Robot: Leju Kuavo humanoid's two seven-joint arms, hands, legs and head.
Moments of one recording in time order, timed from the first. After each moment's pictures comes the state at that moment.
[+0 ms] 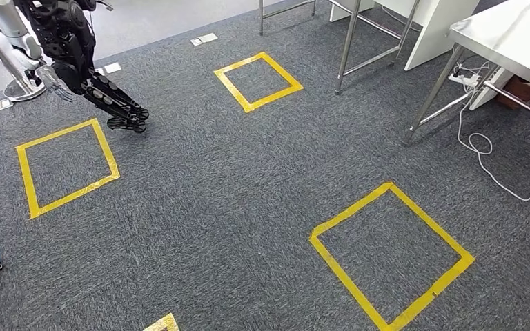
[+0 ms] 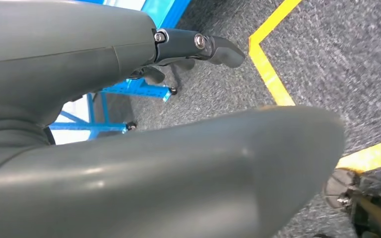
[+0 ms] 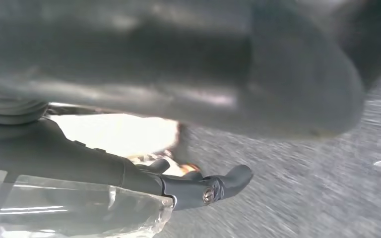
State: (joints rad) left arm -0.08 -0.24 1.16 -0.20 -1.19 0.32 0.16; right arm -0.05 0.13 0.33 -0.18 0.61 -0.34 0.32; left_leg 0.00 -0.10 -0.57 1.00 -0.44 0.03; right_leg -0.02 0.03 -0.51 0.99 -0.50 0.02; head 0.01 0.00
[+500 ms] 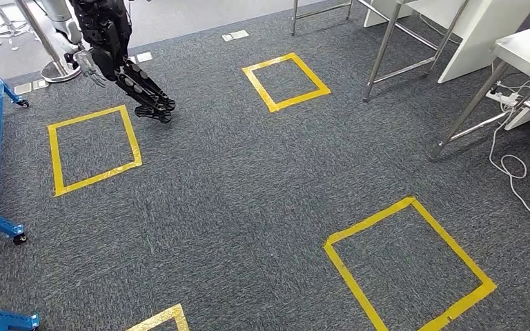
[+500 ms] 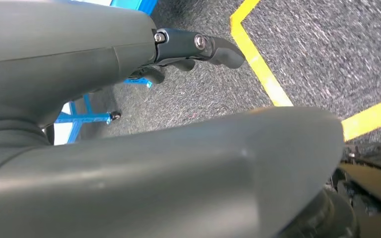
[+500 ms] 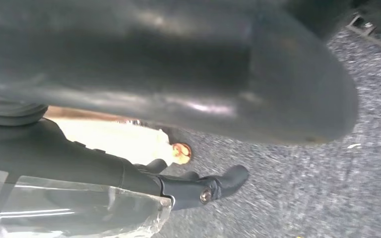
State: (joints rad) left arm -0.09 -0.24 1.13 -0.20 -1.24 0.25 0.10; right arm -0.06 0.14 0.34 -0.18 0.60 -0.38 0.28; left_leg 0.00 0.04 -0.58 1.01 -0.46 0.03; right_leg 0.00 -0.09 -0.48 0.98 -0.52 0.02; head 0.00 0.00
